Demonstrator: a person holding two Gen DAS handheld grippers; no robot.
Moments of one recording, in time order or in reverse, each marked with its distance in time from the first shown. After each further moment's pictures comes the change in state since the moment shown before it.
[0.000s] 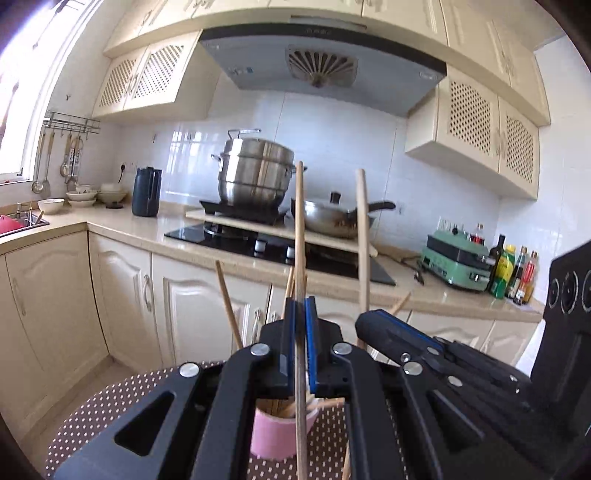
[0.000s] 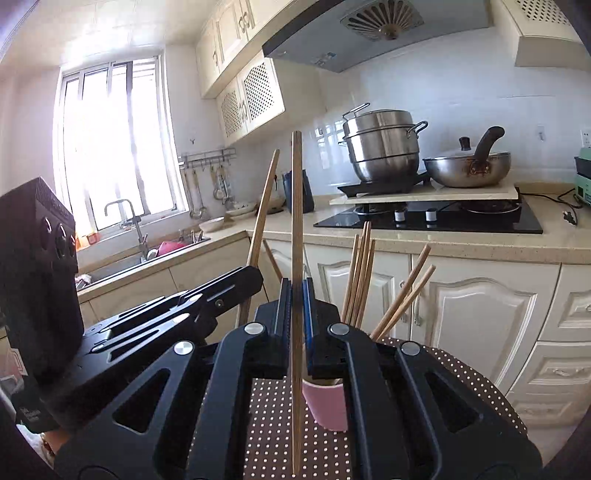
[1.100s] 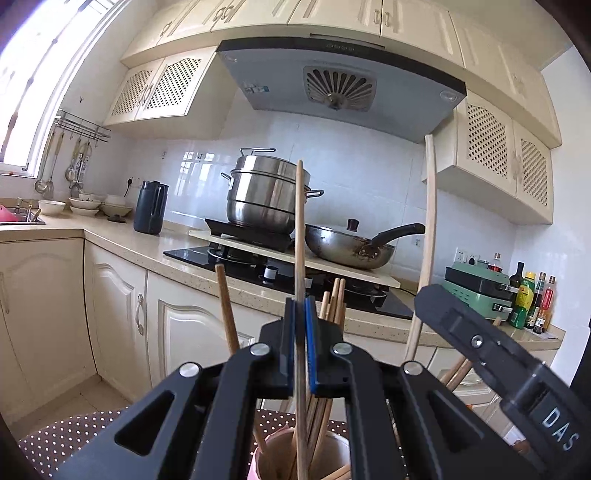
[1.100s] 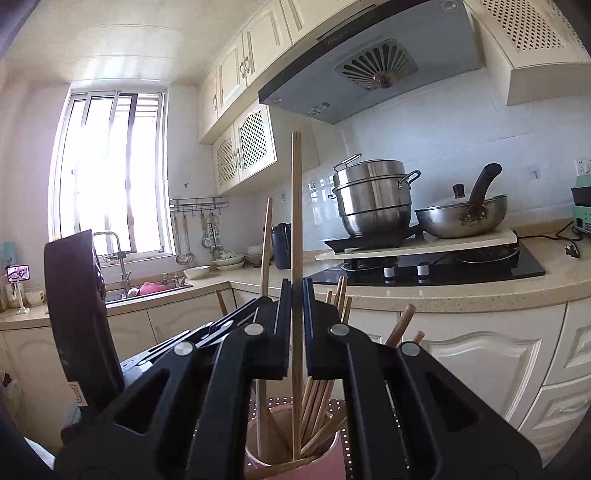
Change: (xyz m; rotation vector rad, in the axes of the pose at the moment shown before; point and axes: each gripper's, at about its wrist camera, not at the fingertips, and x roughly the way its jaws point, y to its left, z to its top) left arm 0.075 0.026 -0.020 -0.034 -0.126 0.023; right arm 0.030 -0.024 -0.014 -0.059 -0.194 -0.012
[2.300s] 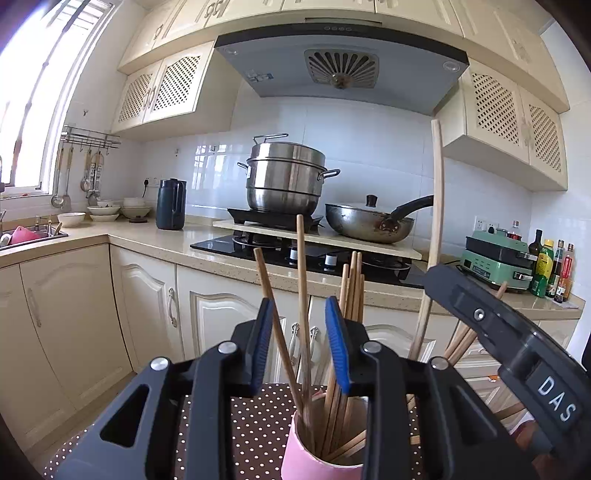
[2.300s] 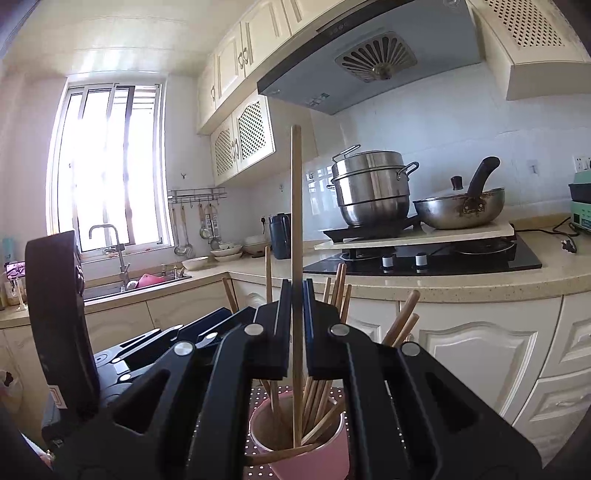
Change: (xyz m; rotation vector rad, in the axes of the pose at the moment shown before) left arm -0.023 0.004 0.001 0.087 0.077 0.105; right arm -0.003 0.007 -0.003 0.004 0.039 -0.018
